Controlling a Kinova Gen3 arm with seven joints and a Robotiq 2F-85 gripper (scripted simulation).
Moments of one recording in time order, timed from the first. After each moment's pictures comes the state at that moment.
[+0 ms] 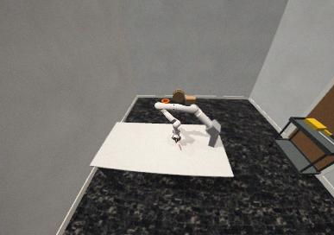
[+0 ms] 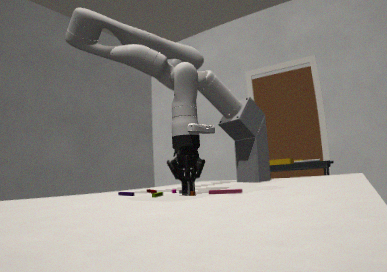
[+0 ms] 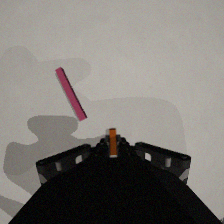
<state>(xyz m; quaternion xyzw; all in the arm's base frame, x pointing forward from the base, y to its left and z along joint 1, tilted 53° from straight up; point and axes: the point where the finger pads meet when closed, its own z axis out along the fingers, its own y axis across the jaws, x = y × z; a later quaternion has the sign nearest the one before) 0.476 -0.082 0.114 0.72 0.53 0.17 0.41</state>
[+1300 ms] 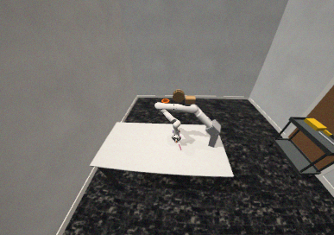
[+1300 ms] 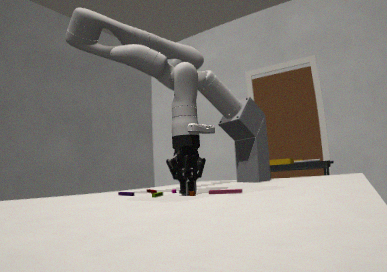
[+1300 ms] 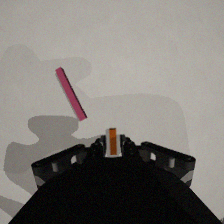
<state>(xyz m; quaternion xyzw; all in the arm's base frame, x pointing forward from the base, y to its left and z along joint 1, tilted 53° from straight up) 0.476 -0.082 0.114 0.72 0.53 0.17 0.41</state>
